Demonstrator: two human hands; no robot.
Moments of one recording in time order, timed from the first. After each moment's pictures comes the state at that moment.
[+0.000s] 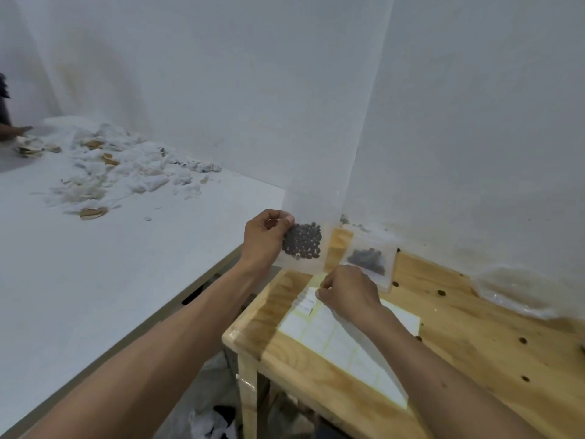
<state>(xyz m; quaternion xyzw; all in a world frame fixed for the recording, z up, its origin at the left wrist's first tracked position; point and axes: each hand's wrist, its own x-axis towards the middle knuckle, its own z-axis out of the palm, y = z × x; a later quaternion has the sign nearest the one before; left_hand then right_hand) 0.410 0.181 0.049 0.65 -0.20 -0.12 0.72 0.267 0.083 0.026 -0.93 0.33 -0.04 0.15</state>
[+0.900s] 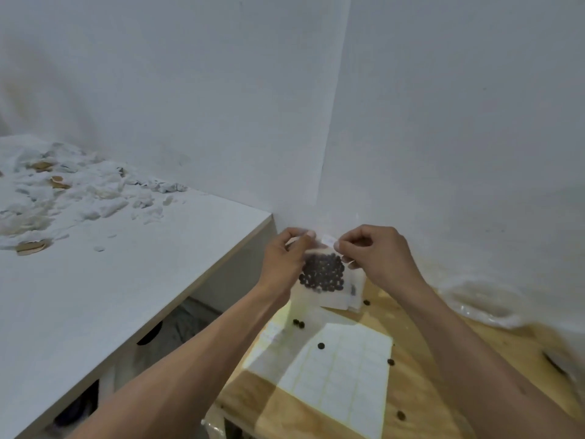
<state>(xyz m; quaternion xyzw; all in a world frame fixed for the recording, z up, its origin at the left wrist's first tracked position) 0.358 0.116 0.067 0.59 -0.25 -0.24 0.73 0.225 0.019 0.125 -0.82 0.31 -0.29 0.38</state>
